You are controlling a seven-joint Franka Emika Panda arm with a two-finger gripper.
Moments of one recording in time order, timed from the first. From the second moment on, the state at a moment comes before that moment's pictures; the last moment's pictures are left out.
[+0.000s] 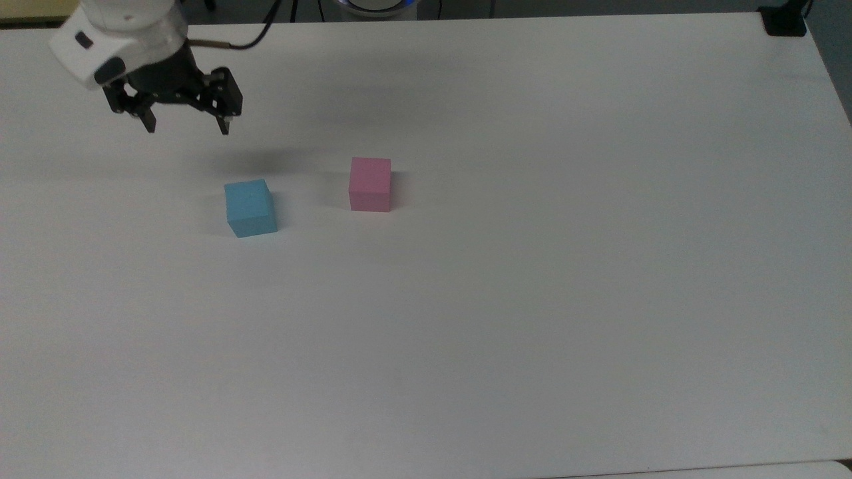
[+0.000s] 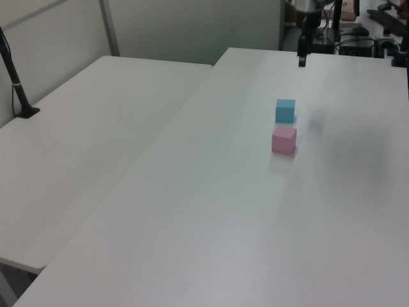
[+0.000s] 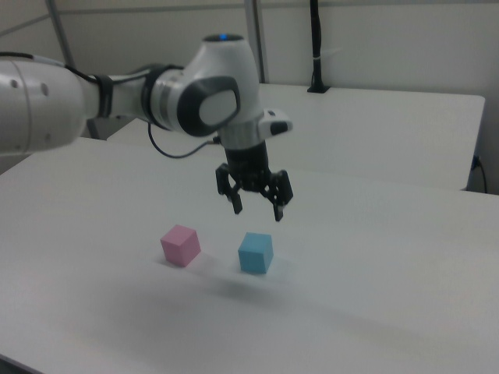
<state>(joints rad) -0.22 0.22 -0.07 -1.68 -0.06 1.93 -0.31</state>
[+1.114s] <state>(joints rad) -0.15 0.43 -0.02 -1.71 -0.09 2.10 -0.22</state>
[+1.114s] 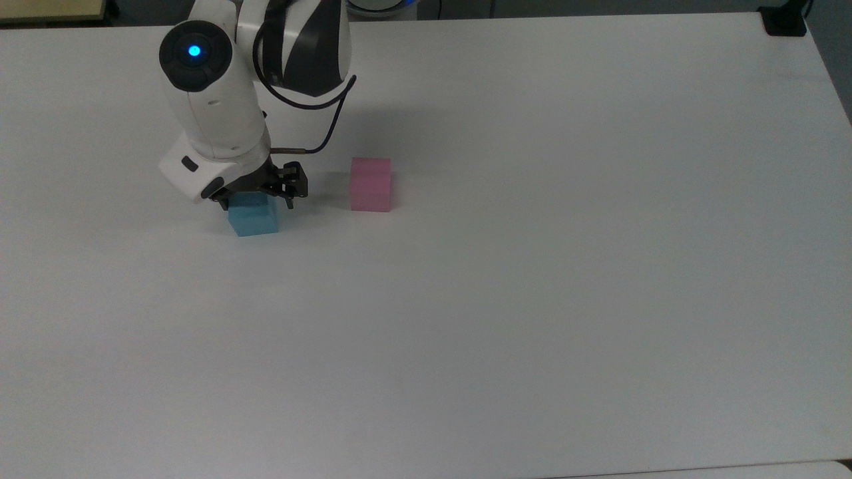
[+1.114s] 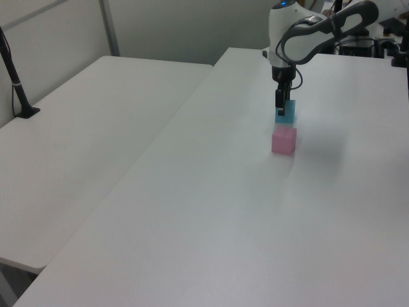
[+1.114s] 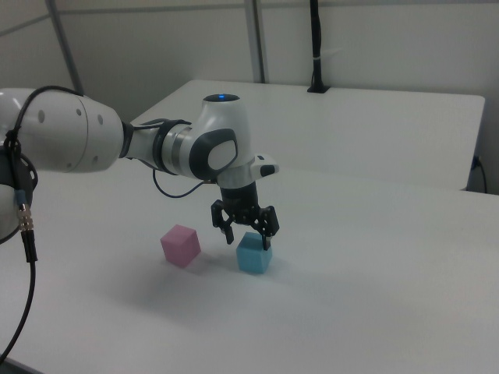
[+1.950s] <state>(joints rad) -0.15 0.22 0.04 -1.69 -0.09 1.85 -0.13</state>
